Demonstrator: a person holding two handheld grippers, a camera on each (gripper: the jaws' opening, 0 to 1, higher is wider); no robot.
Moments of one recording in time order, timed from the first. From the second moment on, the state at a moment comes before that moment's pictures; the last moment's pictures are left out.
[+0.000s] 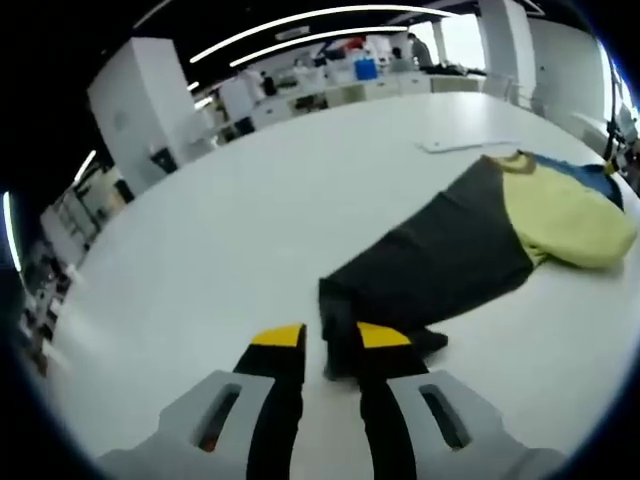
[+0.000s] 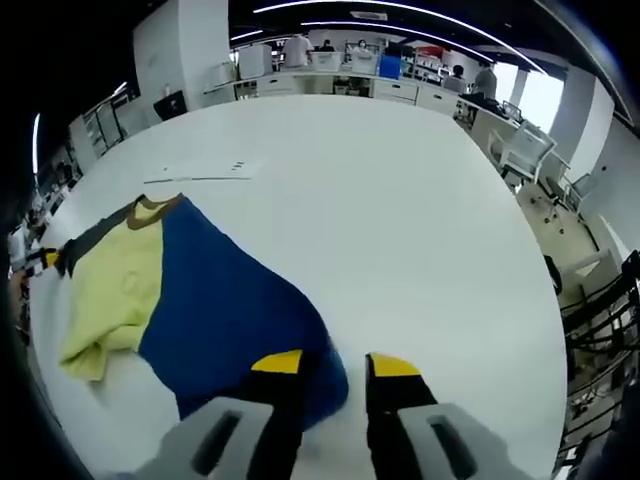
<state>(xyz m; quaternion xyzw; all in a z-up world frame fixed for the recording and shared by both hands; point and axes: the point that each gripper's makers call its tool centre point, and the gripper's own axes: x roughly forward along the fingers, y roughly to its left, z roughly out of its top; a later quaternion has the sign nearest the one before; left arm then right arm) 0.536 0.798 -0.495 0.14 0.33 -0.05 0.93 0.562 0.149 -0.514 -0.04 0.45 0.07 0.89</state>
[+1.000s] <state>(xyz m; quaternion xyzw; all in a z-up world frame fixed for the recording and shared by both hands) 0.482 0.723 -0.447 0.08 0.24 -0.18 0.95 0.496 0.311 -0.448 -0.06 0.36 0.33 0.87</state>
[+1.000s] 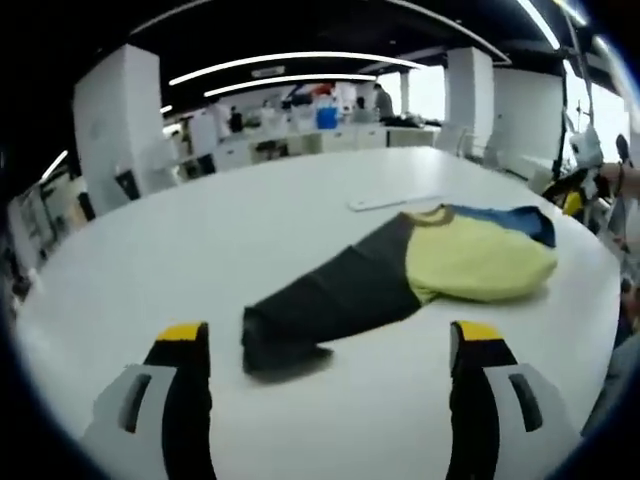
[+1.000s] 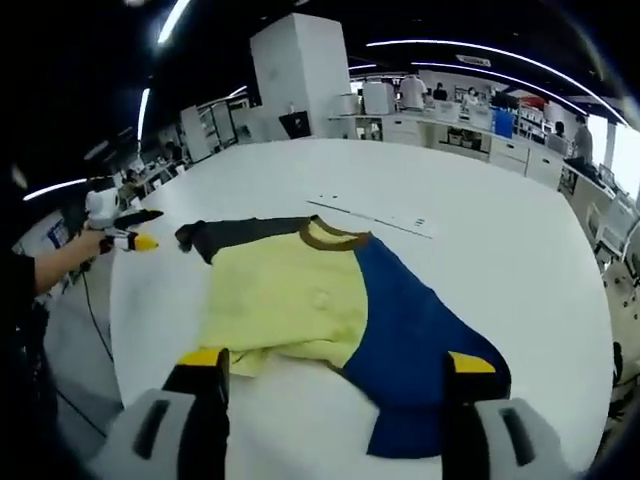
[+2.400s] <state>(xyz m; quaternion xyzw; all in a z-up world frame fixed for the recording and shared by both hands) 0.396 0.625 -0.446 0.11 0.24 -0.31 0.91 0.445 0.424 -0.511 -0.27 0.30 0.49 0.77</state>
